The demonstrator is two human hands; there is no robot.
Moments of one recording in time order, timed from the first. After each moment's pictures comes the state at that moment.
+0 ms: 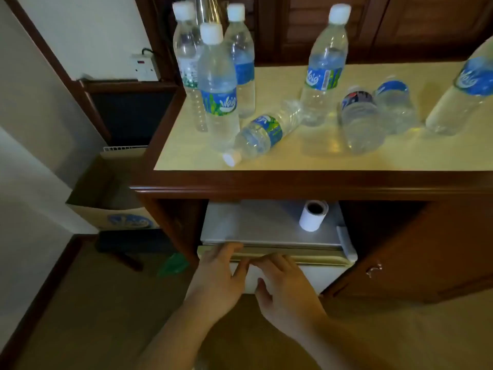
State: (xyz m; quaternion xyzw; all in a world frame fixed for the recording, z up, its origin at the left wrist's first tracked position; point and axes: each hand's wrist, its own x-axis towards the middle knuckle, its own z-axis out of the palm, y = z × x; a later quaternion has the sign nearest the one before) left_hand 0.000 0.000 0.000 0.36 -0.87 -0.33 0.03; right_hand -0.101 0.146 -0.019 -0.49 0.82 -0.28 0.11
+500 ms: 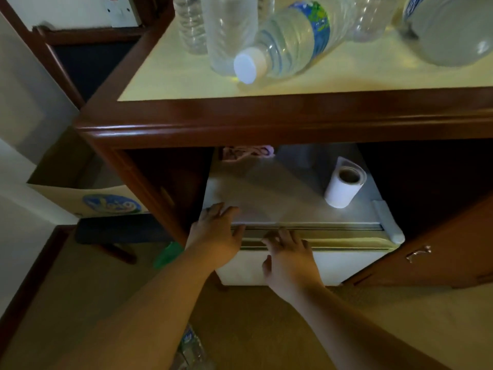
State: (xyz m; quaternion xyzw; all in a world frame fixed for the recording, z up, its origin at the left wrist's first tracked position) left_hand -0.052 -0.105 -0.129 0.33 -0.93 -0.17 -0.07; right_hand -0.126 0.070 -0.170 -0.44 0.89 -0.10 0.08
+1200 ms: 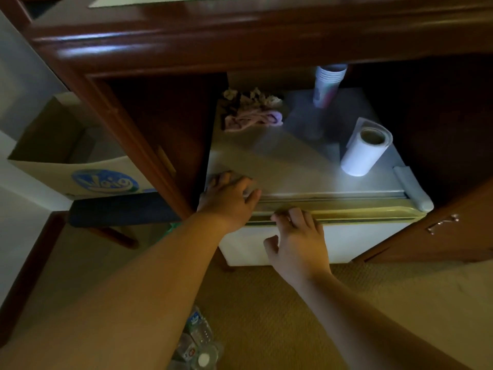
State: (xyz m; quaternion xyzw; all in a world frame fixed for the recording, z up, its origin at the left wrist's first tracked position) left_hand -0.071 -0.132 -0.180 0.30 -0.94 -0.17 -0.10; right_hand -0.106 0.062 -0.221 -0.38 0.91 -0.18 -0.04
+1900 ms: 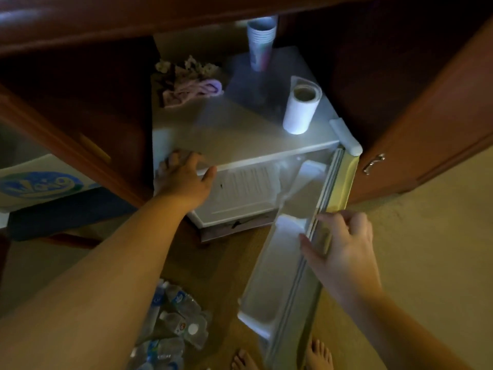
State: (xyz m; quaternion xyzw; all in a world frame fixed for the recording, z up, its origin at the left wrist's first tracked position) left_hand -0.076 -0.119 -0.184 0.31 -0.94 -0.12 -0.10; right_hand -0.068 0.223 -0.186 -0.21 0.94 -0.26 -0.06
